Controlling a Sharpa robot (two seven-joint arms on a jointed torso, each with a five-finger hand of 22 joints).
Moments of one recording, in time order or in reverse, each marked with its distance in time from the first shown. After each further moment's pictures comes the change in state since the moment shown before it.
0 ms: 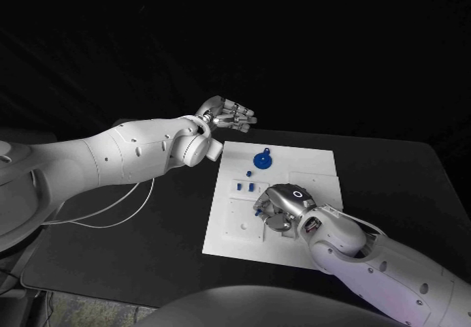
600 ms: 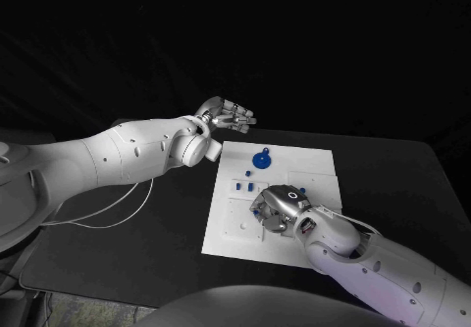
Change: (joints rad) left arm 0.000 0.001 0.000 0.001 0.000 0.013 -0.011; left_hand 0.000 0.000 -0.003 0.003 0.000 0.000 0.000 0.000 0.000 -0.001 0.001 0.000 0.000 -0.004 0.004 0.000 0.000 0.000 0.000 0.000 0.000 -0.004; right arm 0.005 0.016 -0.019 -0.009 -0.018 0.010 -0.016; right_hand -0.008 0.000 -0.046 0.000 0.049 -0.009 0.002 -0.001 -0.005 -0.011 0.004 0.009 0.001 -0.003 -0.003 0.000 -0.011 0.001 -0.001 0.002 -0.020 0.012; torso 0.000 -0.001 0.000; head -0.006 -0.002
